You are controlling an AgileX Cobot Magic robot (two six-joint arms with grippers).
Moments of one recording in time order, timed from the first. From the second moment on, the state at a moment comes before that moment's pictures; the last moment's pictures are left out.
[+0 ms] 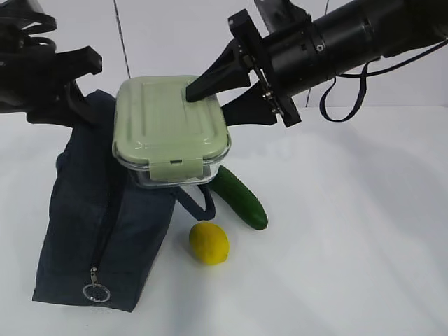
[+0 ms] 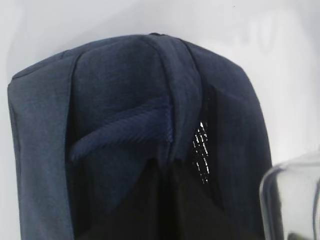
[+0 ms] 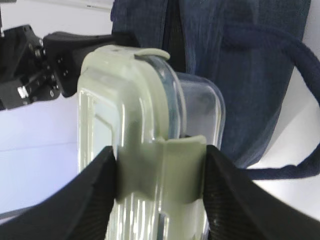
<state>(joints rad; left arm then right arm) -0.31 1.54 -1.18 -0.37 0.73 -0.22 0.27 1.86 -1.47 1.18 1.15 -0.41</state>
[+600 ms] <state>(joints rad) -0.33 1.54 -1.18 -0.38 0.70 -0.24 0.29 1.95 -1.50 1.17 1.05 -0.41</state>
